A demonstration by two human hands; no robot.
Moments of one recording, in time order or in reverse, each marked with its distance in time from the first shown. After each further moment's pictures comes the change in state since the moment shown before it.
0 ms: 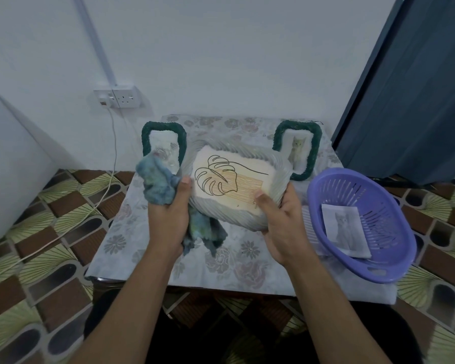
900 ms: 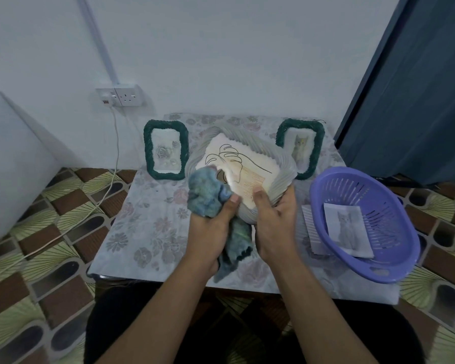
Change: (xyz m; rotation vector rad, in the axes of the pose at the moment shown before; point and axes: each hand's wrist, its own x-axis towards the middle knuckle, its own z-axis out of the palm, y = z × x) left_hand -0.042 -0.013 0.038 -0.157 -0.180 -0.284; right_hand 0.004 0.021 0.019 -0.043 0.233 -0.153
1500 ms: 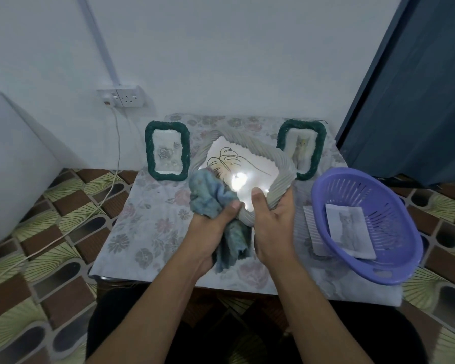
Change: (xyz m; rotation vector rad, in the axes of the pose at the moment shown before) left_hand 0.008 0.006 -0.013 -0.006 -0.112 -0.163; right_hand -0.001 0.005 0.002 -0.055 0.010 -0.028
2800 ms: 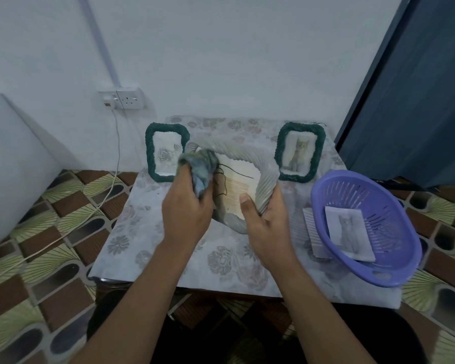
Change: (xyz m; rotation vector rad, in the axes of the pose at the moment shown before) left_hand 0.030 0.028 -0.026 1.106 0.375 0.846; right_hand -0.003 -0.006 -0.007 -0.258 -0.239 -0.178
